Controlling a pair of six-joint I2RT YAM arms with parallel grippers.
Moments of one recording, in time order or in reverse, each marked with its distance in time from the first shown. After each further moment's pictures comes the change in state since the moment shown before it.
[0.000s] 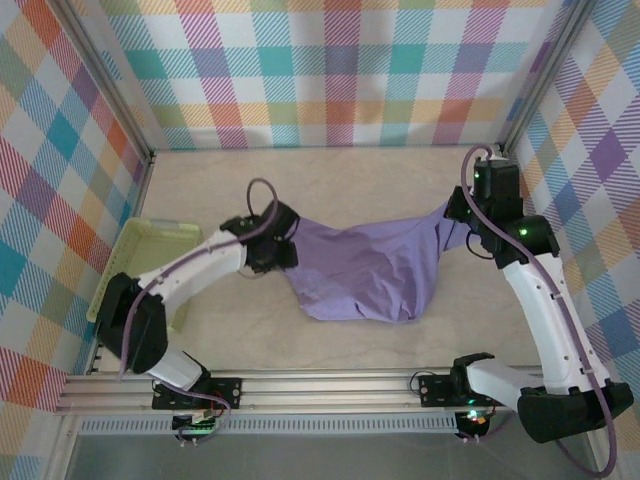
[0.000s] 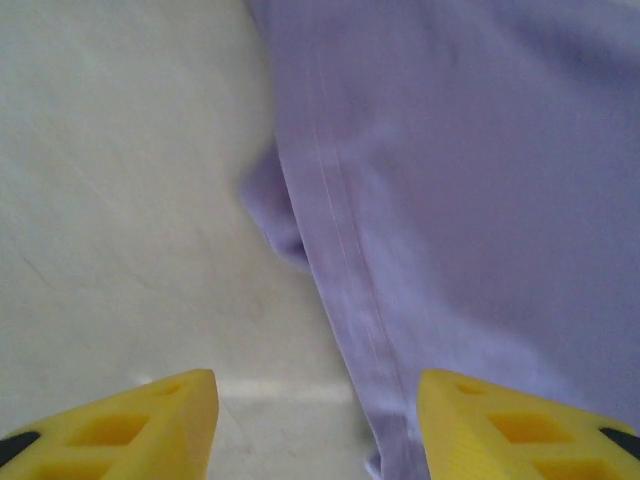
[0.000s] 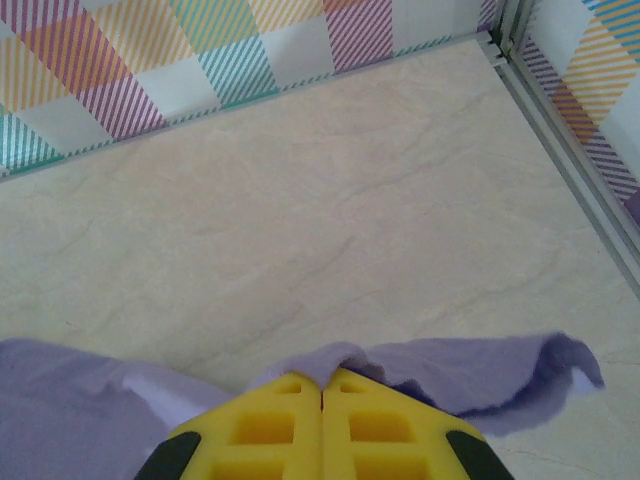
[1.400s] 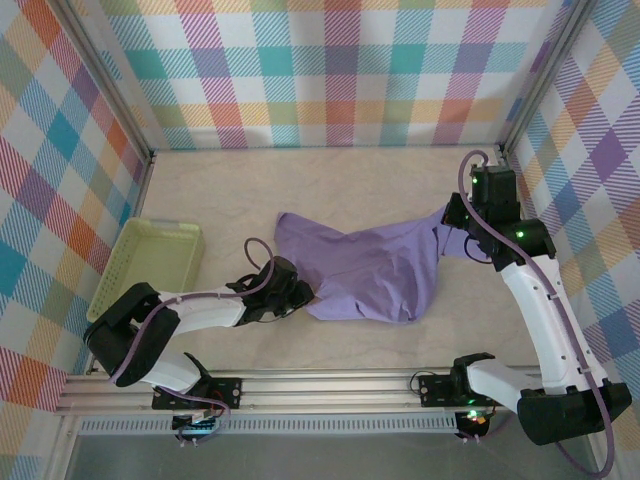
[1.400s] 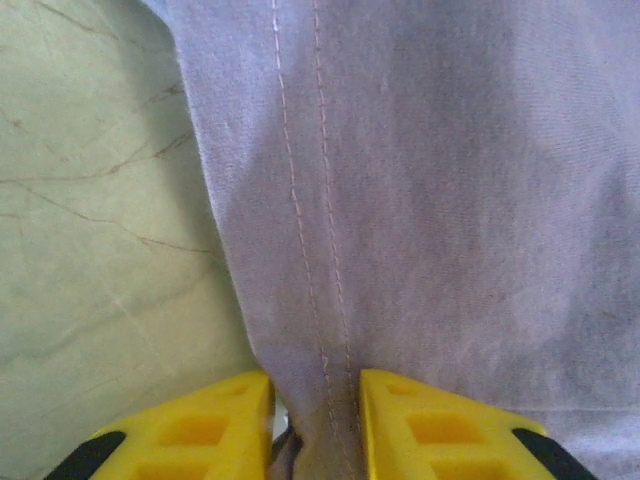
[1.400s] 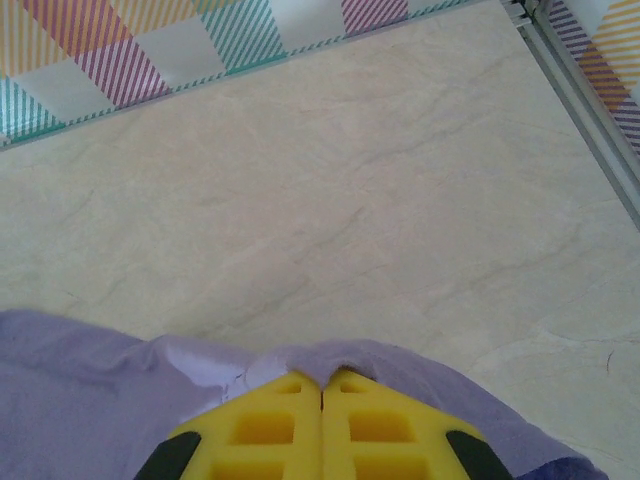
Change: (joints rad) left arm -0.121 -0.045 -0.542 0.818 0.205 -0.387; right arm -0.012 -0.012 -0.051 0.006 -0.053 0.000
